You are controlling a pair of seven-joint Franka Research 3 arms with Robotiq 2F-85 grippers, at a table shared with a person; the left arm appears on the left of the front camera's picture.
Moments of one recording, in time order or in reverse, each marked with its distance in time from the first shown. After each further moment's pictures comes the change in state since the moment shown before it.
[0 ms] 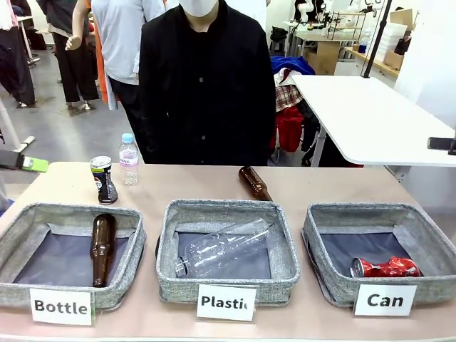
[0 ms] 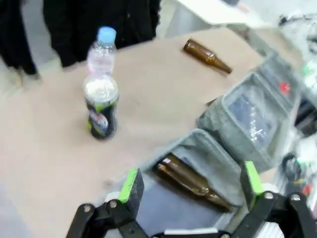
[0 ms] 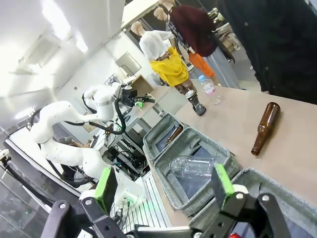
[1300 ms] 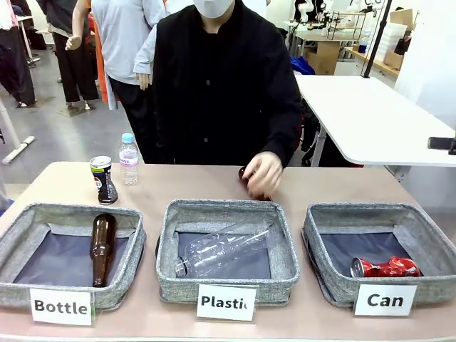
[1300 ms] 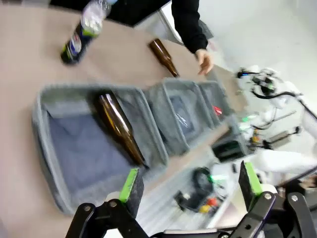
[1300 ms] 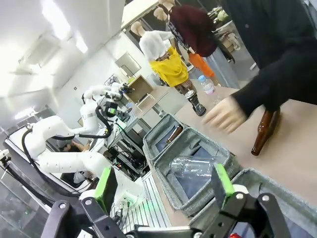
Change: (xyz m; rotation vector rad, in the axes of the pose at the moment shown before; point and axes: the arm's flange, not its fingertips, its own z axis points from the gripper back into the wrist) left arm -0.082 -0.058 0.118 -0.167 -0.129 0.523; right arm 0.000 0.000 0.000 -0.001 -0.001 0.001
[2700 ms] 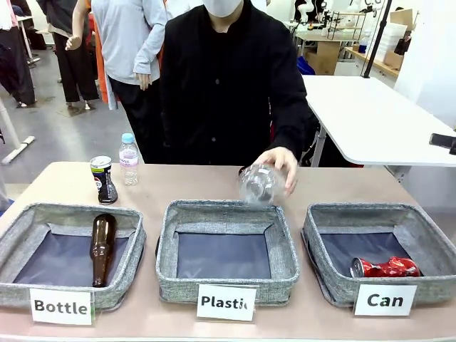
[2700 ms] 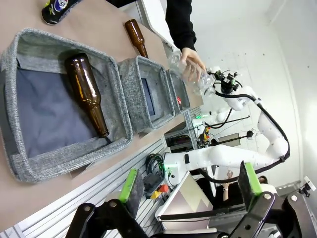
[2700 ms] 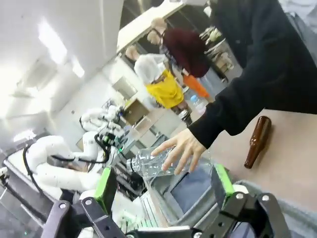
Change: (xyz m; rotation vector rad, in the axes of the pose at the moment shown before) left arm -0.053 0.037 0.019 -0.234 0.043 0.270; right arm -0.006 -0.011 0.003 -0.020 -0.107 -0.025
